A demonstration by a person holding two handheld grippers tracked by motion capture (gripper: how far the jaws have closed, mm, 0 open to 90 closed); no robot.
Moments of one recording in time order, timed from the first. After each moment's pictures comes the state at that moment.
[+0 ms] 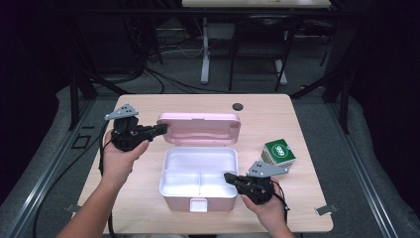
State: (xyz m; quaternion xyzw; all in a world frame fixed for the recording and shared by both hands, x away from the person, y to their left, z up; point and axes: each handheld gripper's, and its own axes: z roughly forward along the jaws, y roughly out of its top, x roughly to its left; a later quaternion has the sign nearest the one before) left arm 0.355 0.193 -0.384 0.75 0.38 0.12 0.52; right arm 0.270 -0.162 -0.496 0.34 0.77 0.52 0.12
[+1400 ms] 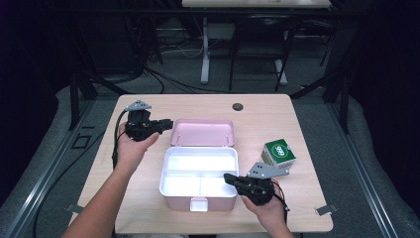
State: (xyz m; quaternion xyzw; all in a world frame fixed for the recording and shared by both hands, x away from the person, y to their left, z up) left arm 0.404 0.183 -0.419 0.77 0.41 0.12 0.48; right arm 0.269 -0.163 -0.499 0.33 0.77 0.53 0.12
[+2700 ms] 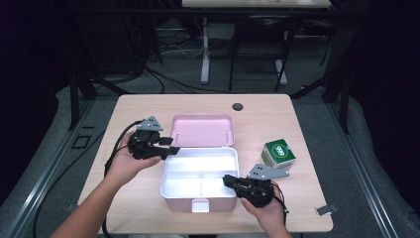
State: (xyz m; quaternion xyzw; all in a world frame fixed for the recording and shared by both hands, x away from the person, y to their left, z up) left arm 0.361 0.165 -0.419 0.86 0.30 0.10 0.39; right arm 0.265 -0.162 -0.501 0.35 0.76 0.54 0.11
